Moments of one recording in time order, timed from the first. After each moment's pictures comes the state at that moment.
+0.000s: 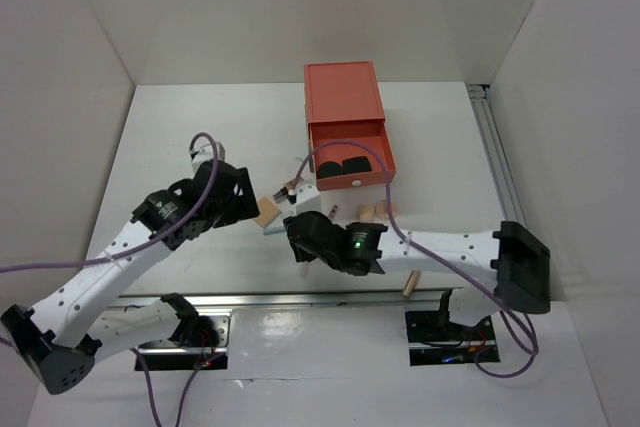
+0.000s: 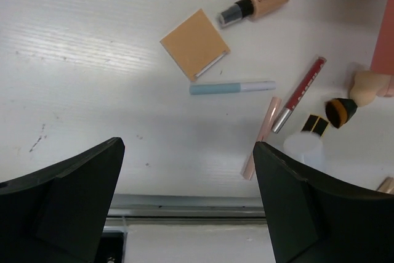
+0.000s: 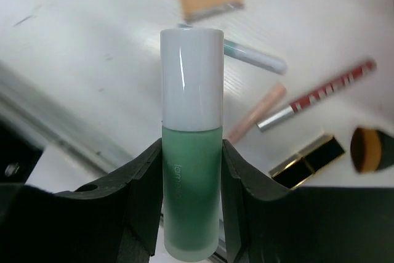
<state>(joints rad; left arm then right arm) -0.64 0.99 1.06 -0.97 -0.39 -0.81 1.25 1.46 1.00 -0.33 0.50 0.64</state>
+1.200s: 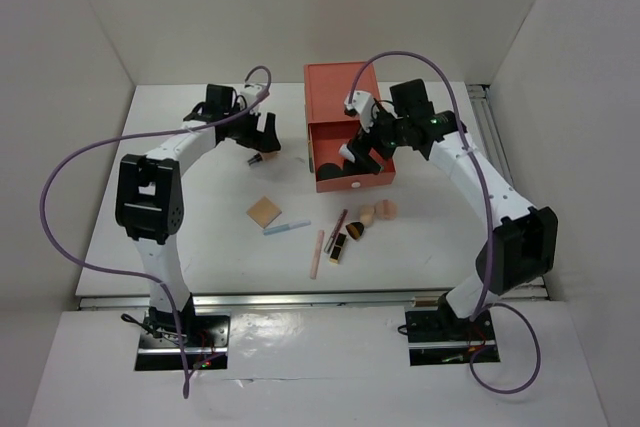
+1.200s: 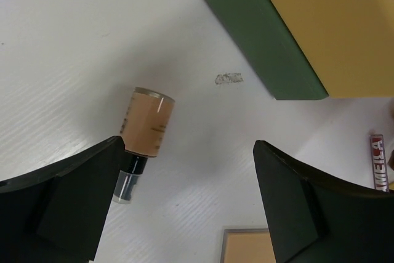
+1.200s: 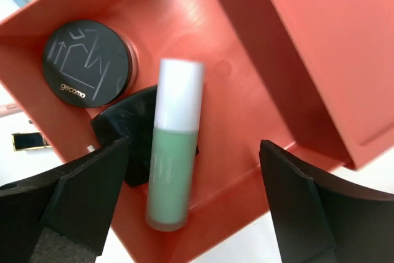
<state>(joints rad) -0.14 1.98 1.51 -0.32 0.53 0.10 0.35 1.56 1.45 -0.71 -0.42 -0.63</state>
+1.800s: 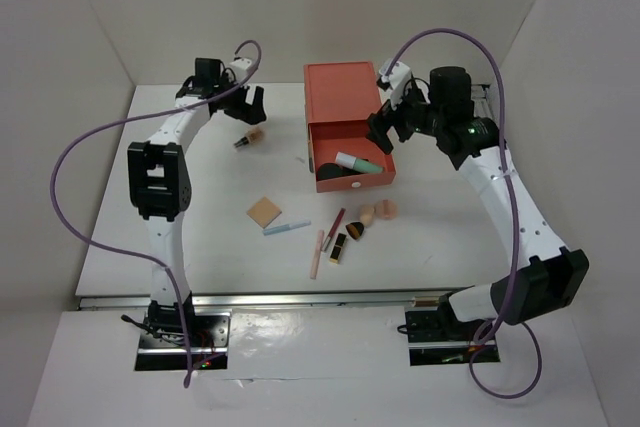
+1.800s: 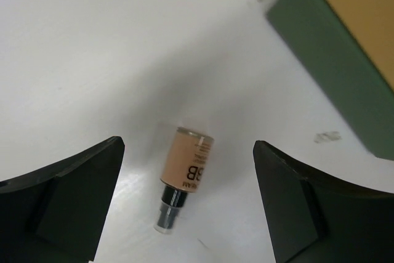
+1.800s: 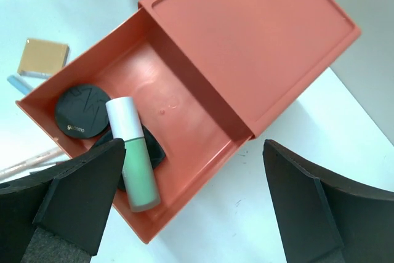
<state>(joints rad) -0.06 2.20 1.90 -0.42 0.49 0.24 0.27 1.37 1.46 -0.56 -0.45 -0.48</state>
